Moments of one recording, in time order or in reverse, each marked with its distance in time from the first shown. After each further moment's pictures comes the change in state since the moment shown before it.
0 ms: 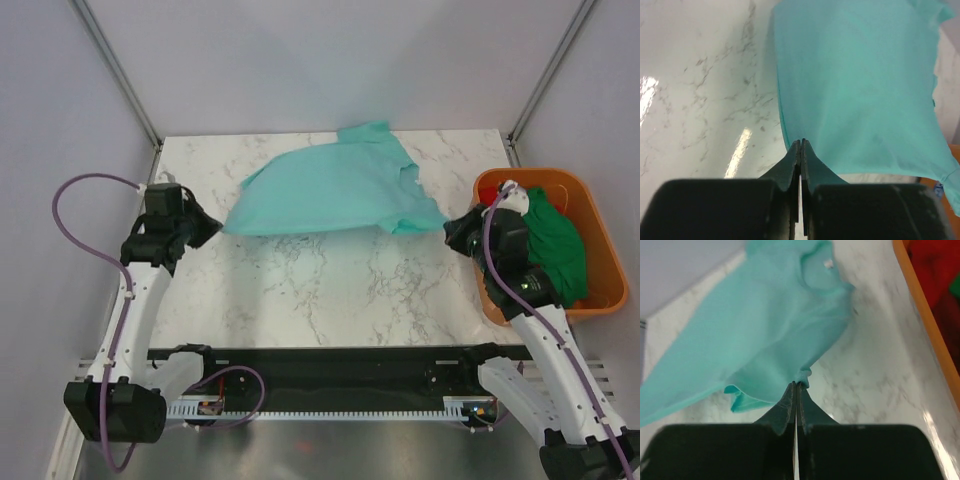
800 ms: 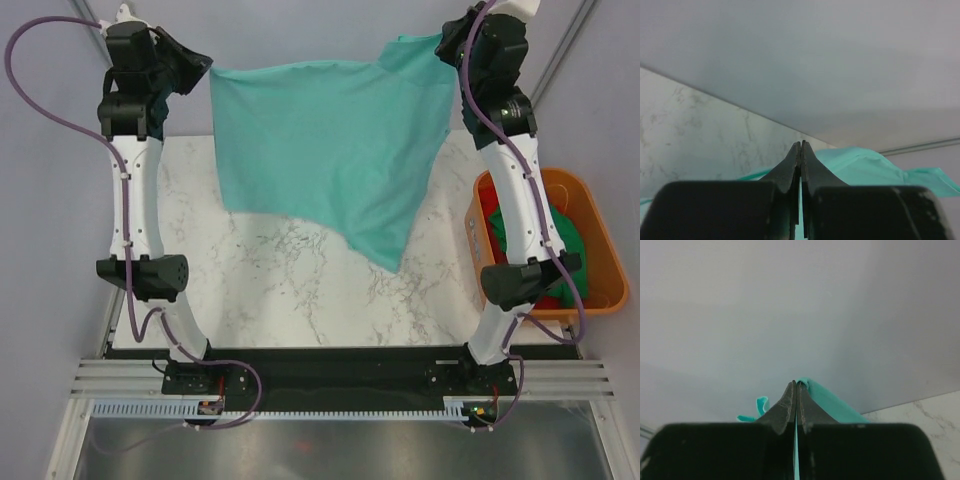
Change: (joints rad) left arm 0.000 0.869 1.384 -0.128 0.049 -0.056; right arm 0.007 1.054 1.400 0.060 0.124 -0.172
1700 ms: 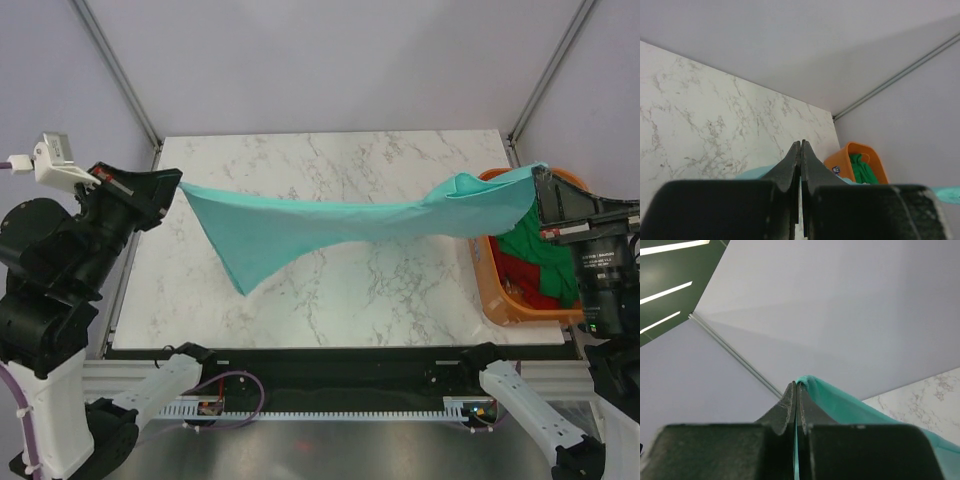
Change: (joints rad) left arm -0.330 -0.985 -0.627 -0.142 -0.243 0.066; right arm 0.105 -1.229 -0.855 -0.098 -0.063 0.300
